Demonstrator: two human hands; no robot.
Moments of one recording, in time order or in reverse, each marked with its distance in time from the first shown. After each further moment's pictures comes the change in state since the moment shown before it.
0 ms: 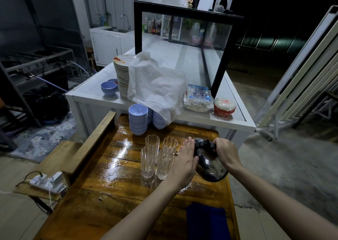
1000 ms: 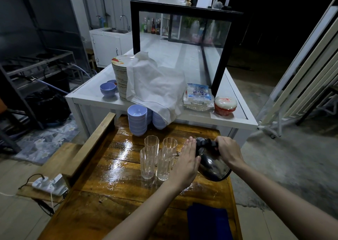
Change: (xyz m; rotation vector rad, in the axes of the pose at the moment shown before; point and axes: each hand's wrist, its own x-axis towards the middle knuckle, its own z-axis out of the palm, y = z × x) left_hand 0.009 0.004 0.007 -0.010 -0.024 -0.012; right_hand 0.008 0.002 -0.010 -0.032 -0.016 -0.006
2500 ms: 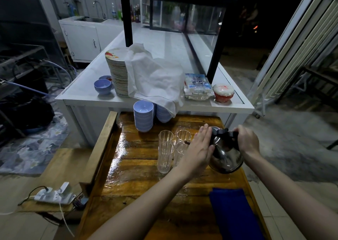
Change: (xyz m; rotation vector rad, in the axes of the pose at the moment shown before) left_hand -0.022 -0.017 -0.085 -0.054 -0.144 0.220; right_hand -0.048 -0.078 0.019 0.163 0.286 0.319
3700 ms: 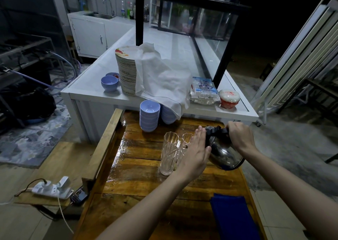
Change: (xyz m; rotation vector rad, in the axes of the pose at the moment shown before) left_hand -0.008 -0.024 -0.005 -0.132 0.081 -0.110; right_hand 0.034 -0.015 0.031 -0.501 -0.083 -0.377
